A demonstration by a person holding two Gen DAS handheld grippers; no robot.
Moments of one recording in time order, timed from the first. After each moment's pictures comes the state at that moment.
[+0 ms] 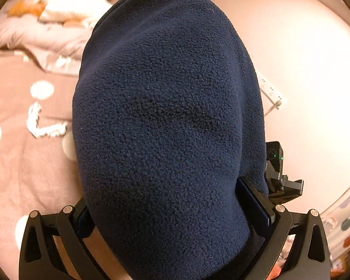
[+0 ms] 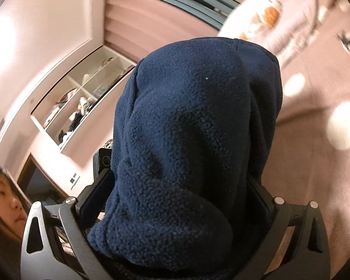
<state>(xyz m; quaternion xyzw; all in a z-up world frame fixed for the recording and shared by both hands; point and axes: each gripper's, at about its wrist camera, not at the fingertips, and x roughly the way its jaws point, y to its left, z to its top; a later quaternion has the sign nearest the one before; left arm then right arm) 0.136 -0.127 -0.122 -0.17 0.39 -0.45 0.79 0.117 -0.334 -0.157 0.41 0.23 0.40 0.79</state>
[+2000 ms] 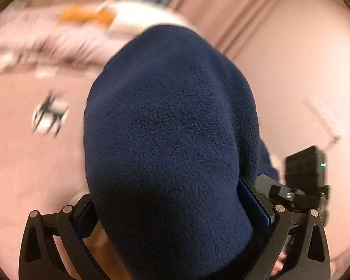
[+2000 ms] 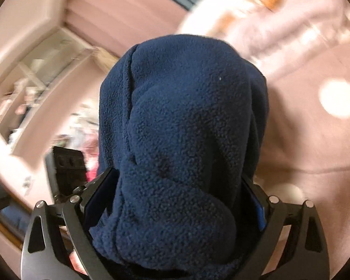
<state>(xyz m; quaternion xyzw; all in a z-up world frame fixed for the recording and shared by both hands) 0.285 -0.025 -0.221 -0.16 0.42 -0.27 0.85 0.294 -0.228 -0.203 0.35 0.35 0.27 0.83</state>
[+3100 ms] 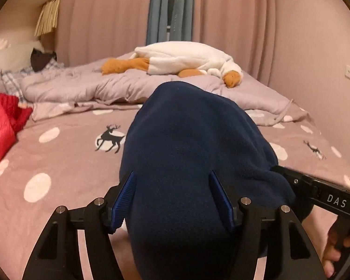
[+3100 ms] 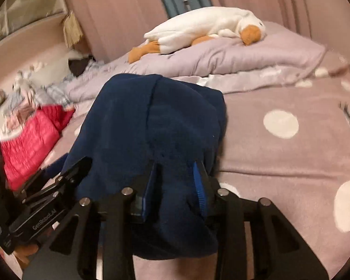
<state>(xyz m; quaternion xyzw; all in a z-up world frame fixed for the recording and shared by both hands) 0.227 -0.032 -0.203 -0.03 0.29 -0.10 0.95 0.256 -0.217 -0.198 0.16 0.33 0.12 0.92</state>
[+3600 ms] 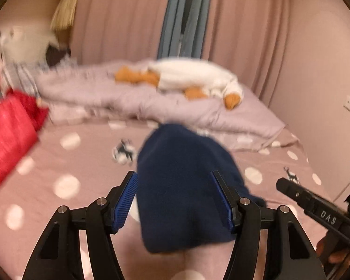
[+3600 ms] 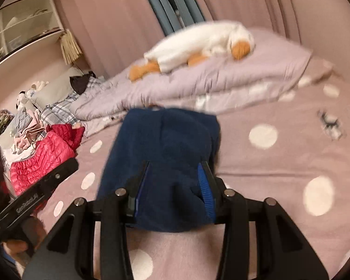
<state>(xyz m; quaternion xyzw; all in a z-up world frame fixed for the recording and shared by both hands) 0.156 -0.022 -0.094 -0.06 0.27 -0.07 0.96 0.197 -0.224 -0.109 0.17 0.31 0.10 0.93</state>
